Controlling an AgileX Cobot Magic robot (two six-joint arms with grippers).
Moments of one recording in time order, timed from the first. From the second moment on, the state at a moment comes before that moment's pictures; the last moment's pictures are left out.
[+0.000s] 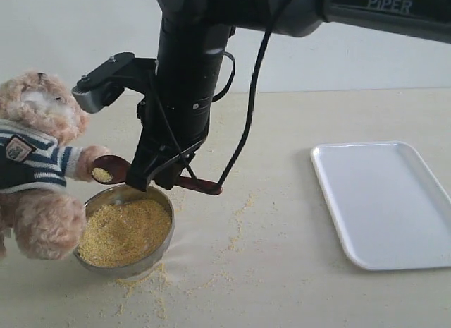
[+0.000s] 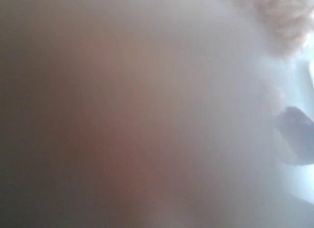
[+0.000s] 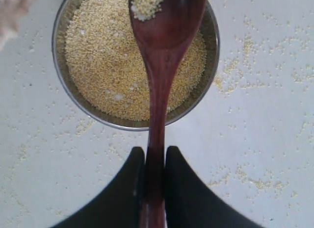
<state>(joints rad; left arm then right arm) 0.26 1.33 -0.56 -1.26 0.62 1.15 0.84 2.04 -1.86 0.20 1.22 -0.51</state>
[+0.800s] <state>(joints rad) 0.26 1.33 -0.49 -1.22 0.92 1.03 0.74 1.97 -1.90 0.42 1.22 -0.42</state>
